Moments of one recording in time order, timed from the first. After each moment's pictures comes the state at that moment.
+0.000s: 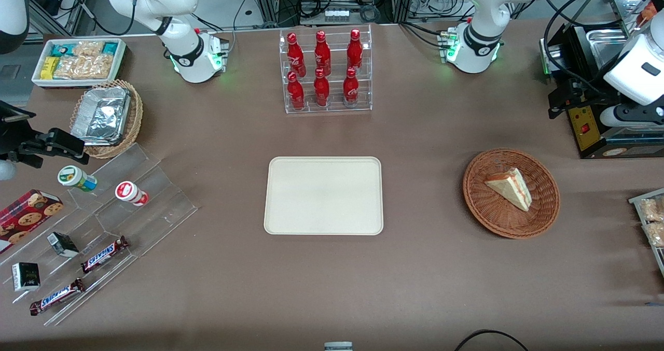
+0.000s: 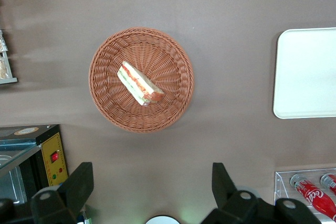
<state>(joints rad) -0.01 -0.02 -0.08 -1.52 0.01 1.46 -0.04</state>
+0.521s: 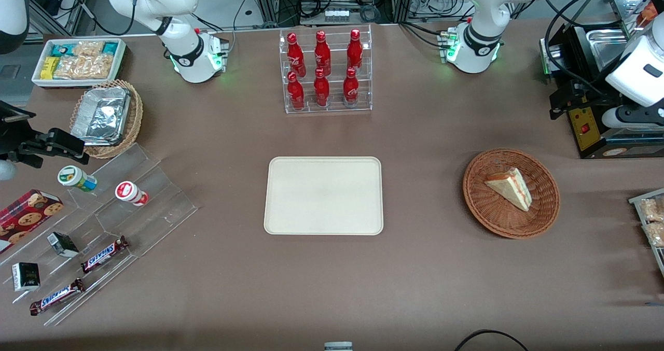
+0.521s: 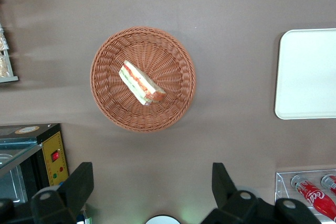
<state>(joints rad) -0.01 -0.01 -0.08 -1.53 0.01 1.46 -0.04</state>
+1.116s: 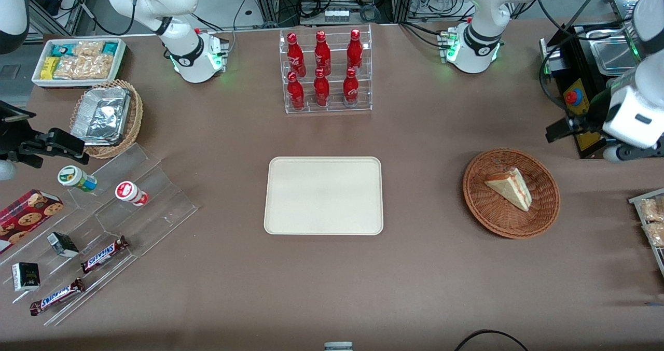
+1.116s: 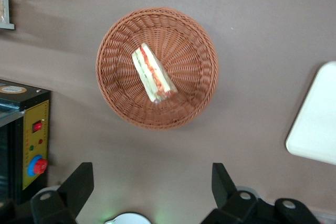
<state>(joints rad) 0.00 0.04 -0.04 -1.66 0.02 1.57 -0.29</state>
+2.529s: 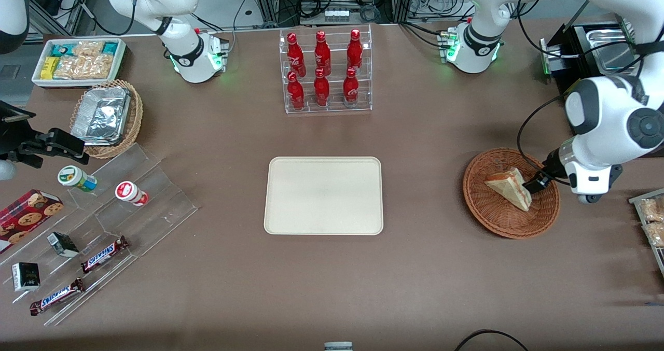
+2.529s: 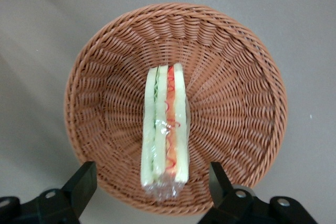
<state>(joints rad) 0.00 0.18 0.05 -2.10 -0.02 2.19 -0.73</state>
